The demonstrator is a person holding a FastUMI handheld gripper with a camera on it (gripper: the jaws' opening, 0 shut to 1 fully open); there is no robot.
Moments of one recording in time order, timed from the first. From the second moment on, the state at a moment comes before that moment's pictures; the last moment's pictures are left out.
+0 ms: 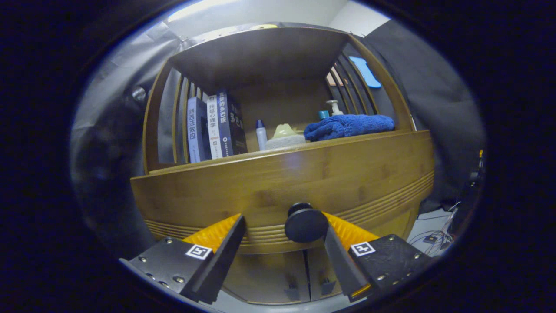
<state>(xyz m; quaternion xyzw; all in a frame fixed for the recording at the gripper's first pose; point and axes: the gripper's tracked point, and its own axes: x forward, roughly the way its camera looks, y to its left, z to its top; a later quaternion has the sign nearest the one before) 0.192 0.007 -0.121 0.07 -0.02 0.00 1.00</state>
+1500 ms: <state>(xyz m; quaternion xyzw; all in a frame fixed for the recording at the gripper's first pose) 0.180 0.004 -0.100 0.00 0.04 -0.02 1.00</state>
